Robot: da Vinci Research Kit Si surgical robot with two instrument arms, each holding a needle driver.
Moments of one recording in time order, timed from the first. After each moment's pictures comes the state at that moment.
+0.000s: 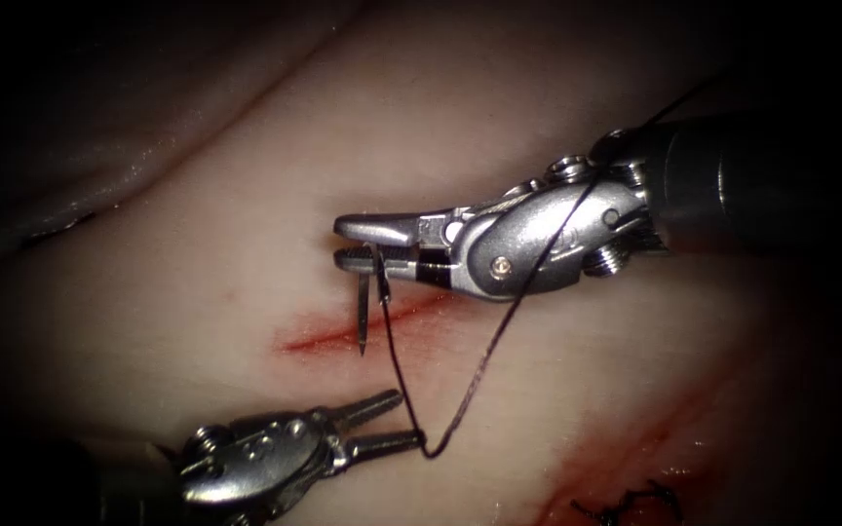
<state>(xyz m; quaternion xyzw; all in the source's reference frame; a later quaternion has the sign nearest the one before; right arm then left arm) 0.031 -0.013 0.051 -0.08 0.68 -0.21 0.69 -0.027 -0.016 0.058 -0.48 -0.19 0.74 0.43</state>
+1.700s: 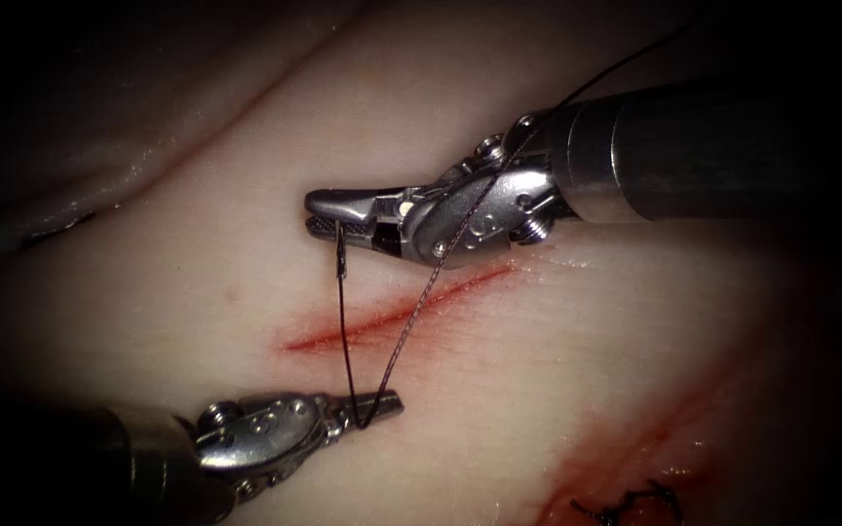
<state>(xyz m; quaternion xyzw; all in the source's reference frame) 0.034 -0.011 0.059 -0.18 0.65 -0.28 0.68 -0.026 -0.016 0.065 -0.46 -0.19 0.76 0.42</state>
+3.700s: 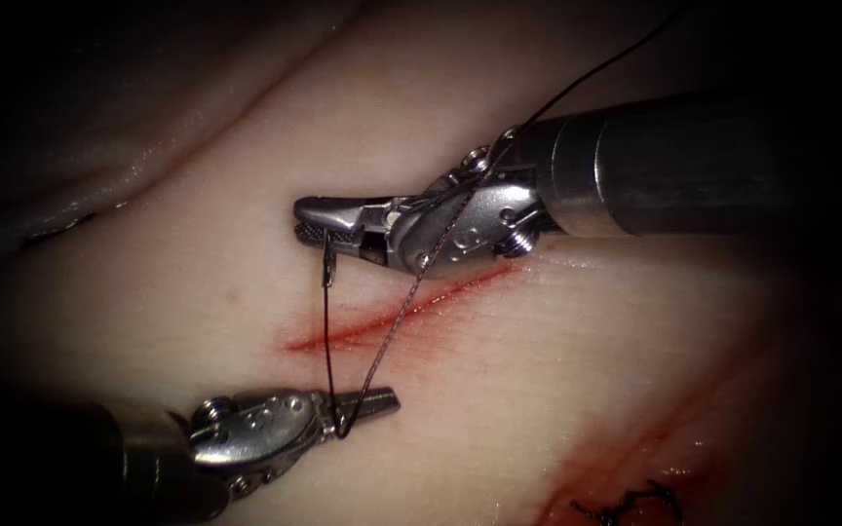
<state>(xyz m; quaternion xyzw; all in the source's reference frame) 0.035 -0.013 0.060 -0.21 0.62 -0.32 0.68 -0.025 -0.015 0.064 -0.46 -0.20 0.76 0.42</state>
